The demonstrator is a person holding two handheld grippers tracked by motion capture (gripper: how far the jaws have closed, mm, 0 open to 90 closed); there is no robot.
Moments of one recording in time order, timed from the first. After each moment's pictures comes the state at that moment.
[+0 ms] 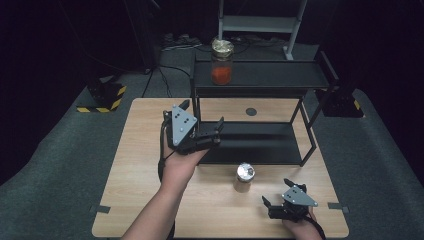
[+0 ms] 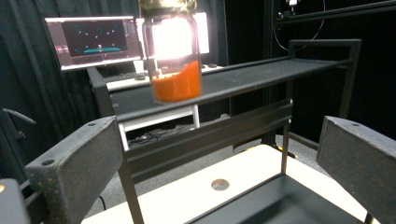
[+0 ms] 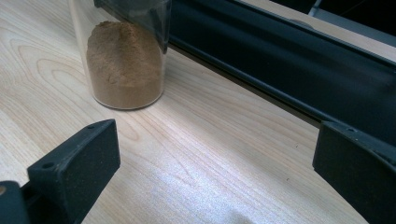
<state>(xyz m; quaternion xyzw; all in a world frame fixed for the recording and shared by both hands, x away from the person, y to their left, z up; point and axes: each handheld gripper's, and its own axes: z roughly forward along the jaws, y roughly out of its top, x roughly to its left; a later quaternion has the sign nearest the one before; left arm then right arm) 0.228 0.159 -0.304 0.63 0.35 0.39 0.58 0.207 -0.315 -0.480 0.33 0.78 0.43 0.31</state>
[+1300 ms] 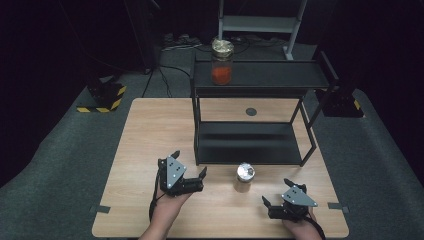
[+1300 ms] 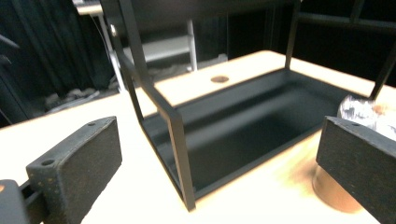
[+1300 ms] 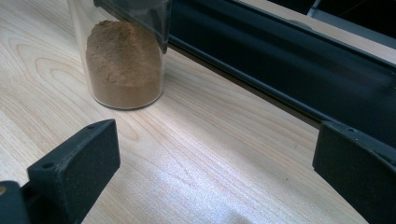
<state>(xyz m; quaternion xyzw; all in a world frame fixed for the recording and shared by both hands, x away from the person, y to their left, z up) 0.205 0.192 -0.426 0.70 0.39 0.34 0.50 0.206 -0.314 -0.480 0.33 0.78 0.43 0.31</state>
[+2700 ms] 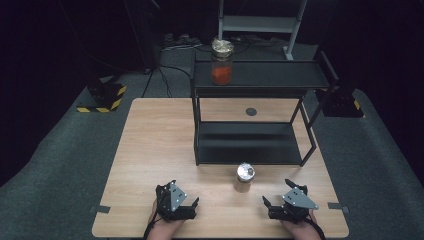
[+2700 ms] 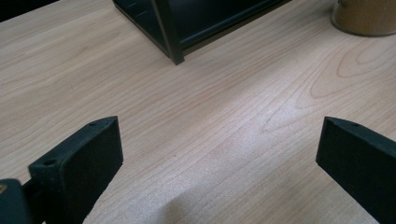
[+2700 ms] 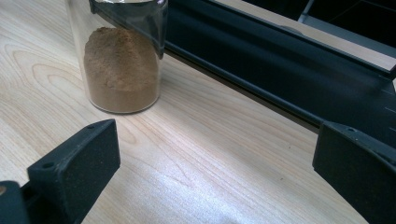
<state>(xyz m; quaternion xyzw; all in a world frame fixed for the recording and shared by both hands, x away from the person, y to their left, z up) 0.185 0.195 -0.476 0.78 0.39 0.31 0.38 0.198 -0.313 -0.484 0.34 0.77 0.44 0.32</state>
